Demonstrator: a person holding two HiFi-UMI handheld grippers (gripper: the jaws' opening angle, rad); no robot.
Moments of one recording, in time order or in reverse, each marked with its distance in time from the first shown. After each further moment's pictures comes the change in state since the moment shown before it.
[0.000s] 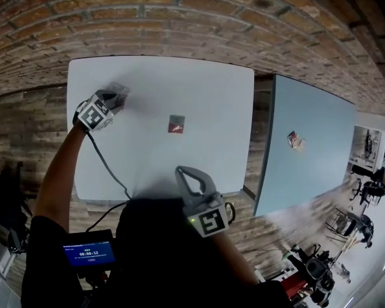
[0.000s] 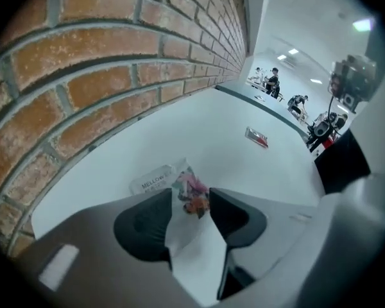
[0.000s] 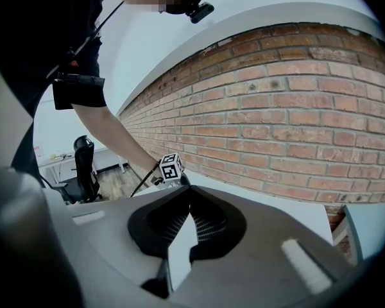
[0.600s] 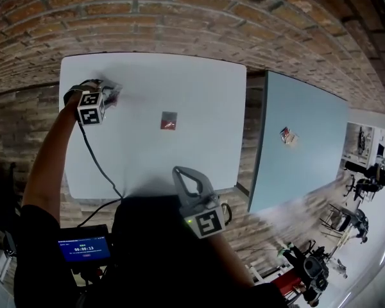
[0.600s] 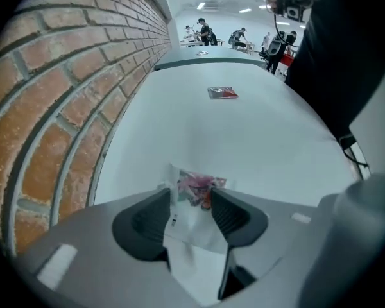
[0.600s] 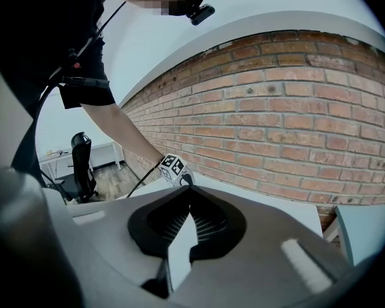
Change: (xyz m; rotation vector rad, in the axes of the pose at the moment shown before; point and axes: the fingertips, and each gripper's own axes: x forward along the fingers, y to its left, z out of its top) left arm 0.009 0.001 -0.003 0.677 0.188 -0.010; right arm -0.017 0.003 -0.001 -0.007 0.027 -0.036
